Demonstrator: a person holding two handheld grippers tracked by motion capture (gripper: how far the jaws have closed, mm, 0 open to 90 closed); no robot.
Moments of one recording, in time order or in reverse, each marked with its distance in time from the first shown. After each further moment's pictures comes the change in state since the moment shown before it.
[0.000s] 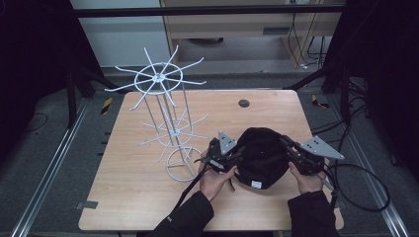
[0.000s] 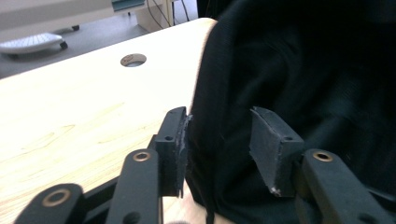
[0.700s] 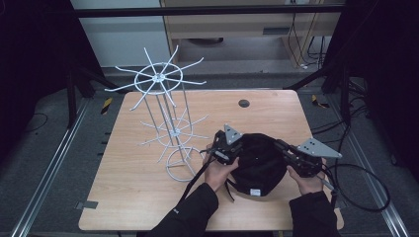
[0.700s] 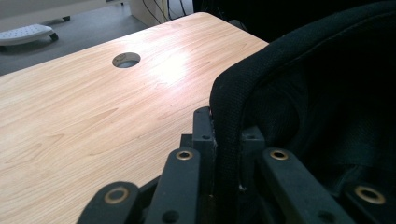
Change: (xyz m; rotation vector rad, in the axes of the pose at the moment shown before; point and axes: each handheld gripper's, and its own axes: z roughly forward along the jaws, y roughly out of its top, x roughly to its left) left arm 0.000 0.016 0.010 0.024 -0.014 0.010; right arm 0.002 -0.002 0.001 0.032 0.129 -0.019
